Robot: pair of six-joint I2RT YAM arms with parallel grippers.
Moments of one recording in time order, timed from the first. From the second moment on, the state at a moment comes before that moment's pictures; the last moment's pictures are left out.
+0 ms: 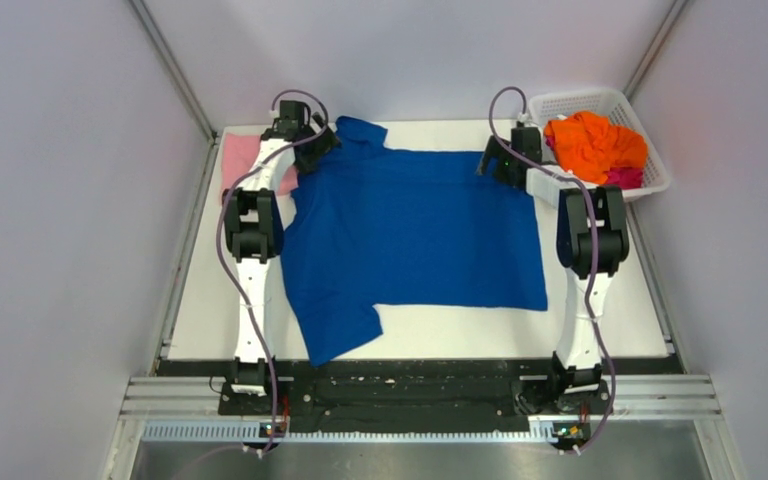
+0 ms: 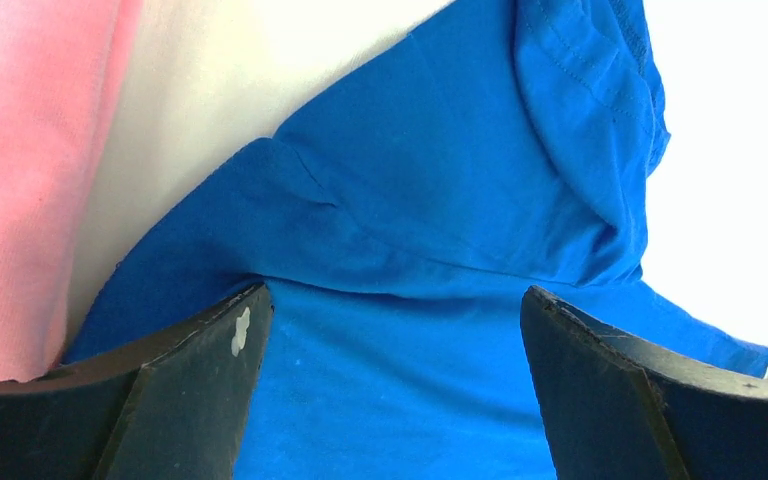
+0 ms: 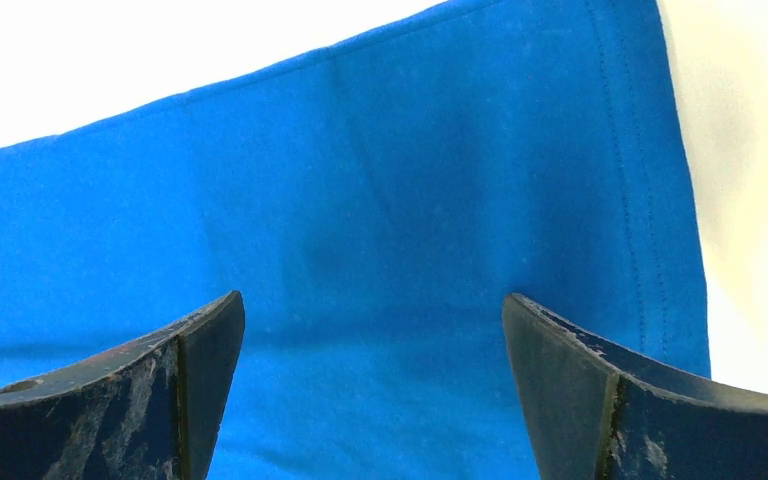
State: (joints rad) left arm -0.06 2.55 2.31 -0.55 0.13 -0.74; right arm 0.12 2.17 1.53 -0.05 0.02 0.42
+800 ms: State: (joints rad) left arm -0.53 1.11 0.84 -0.78 -0.19 -0.84; right arm 0.13 1.04 0.68 -0.23 0.11 0.60
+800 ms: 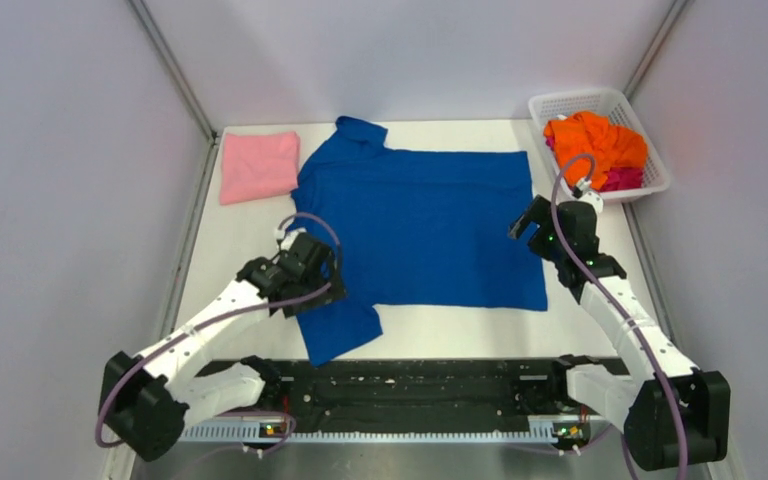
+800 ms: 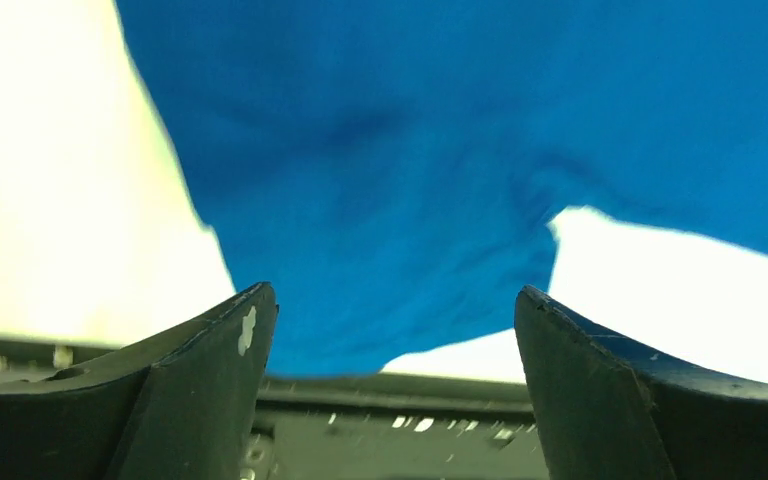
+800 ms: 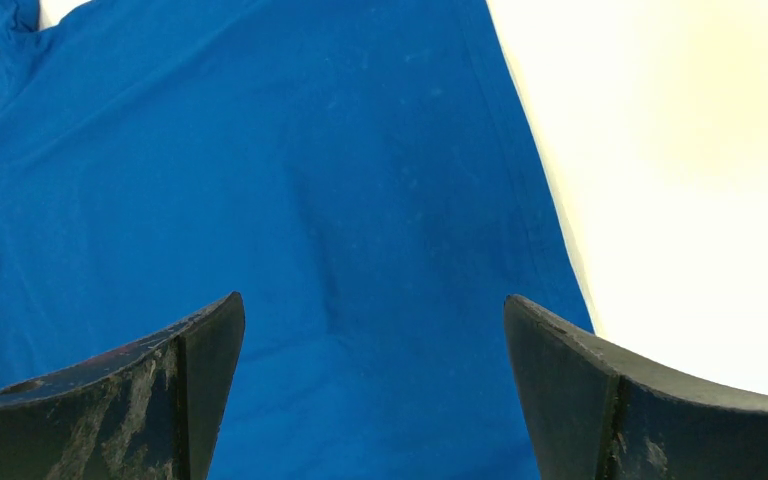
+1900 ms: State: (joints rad) left arm -0.75 1.01 0.47 -0.87 -0.11 -1.15; right arm 0.14 0.89 0.50 -0.30 0.12 0.68
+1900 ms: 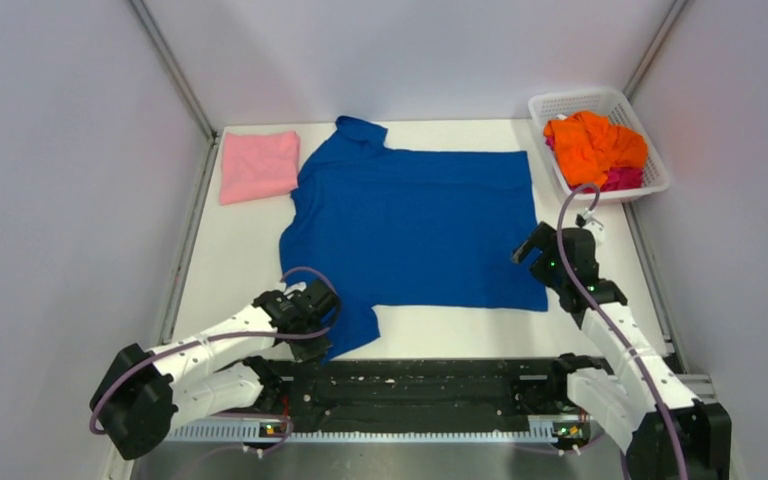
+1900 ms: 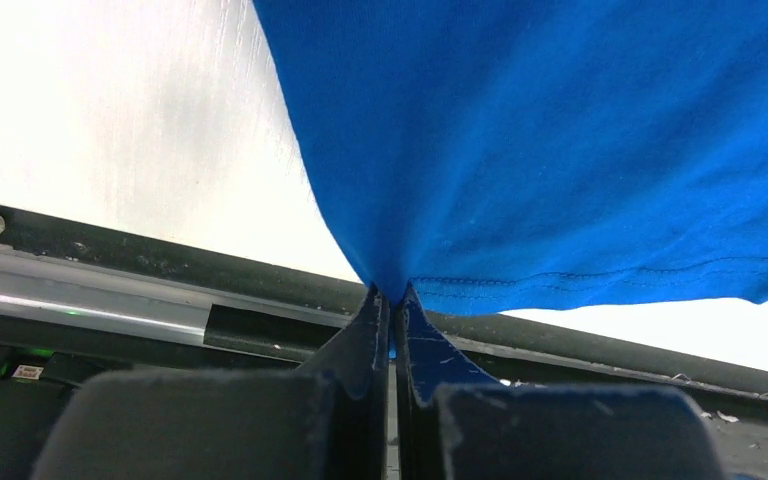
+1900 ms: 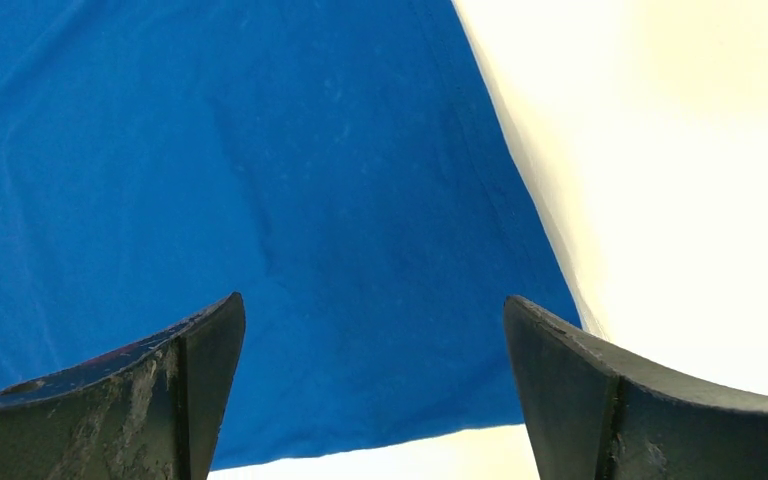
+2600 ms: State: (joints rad) left arm -0.75 0.99 0.48 -0.86 -0.13 -1.13; right arm 0.14 0.75 0.31 -0.52 0.21 0.84
